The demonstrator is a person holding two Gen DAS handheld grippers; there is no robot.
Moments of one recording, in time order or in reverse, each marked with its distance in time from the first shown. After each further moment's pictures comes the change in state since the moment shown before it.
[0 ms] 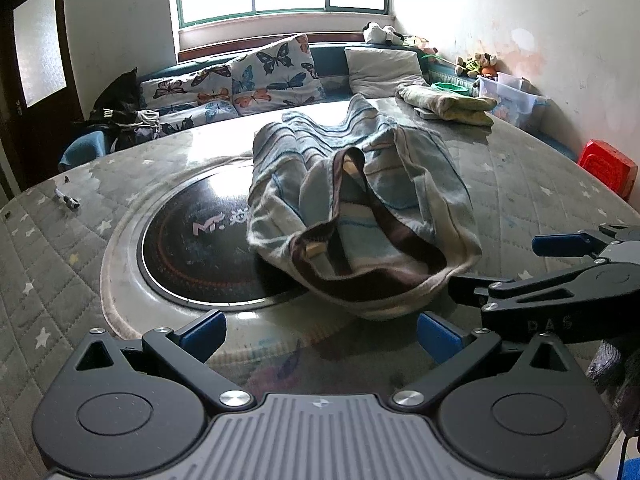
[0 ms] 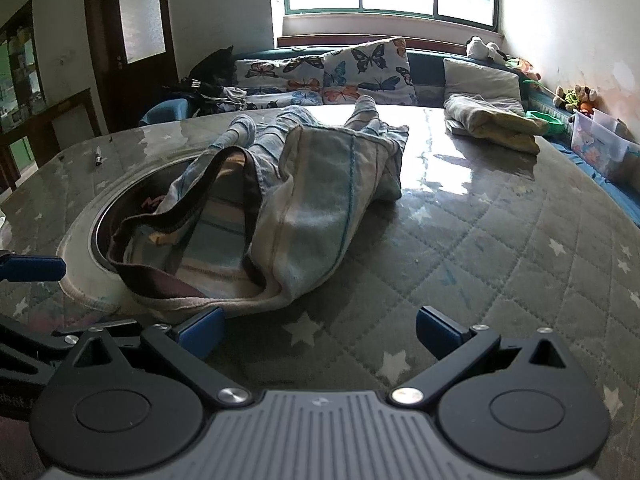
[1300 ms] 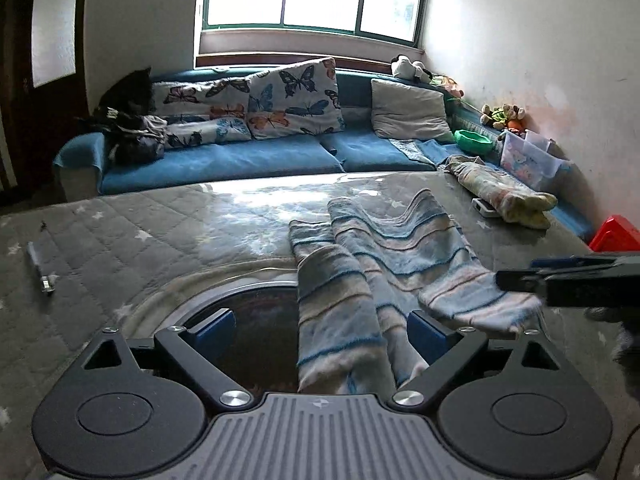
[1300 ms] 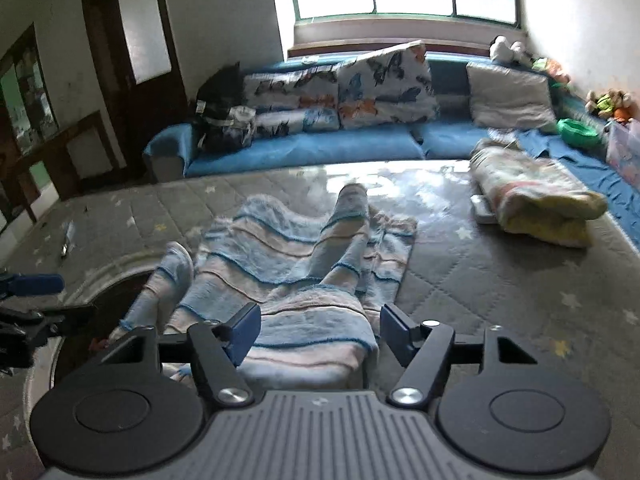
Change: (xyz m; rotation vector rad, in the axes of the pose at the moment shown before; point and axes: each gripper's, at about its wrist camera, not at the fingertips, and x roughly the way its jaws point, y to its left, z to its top) left arm 0.092 0.074 0.131 -0.127 -0.052 -0.039; right arm 0.109 -0.055 0.156 0.015 0.014 0.100
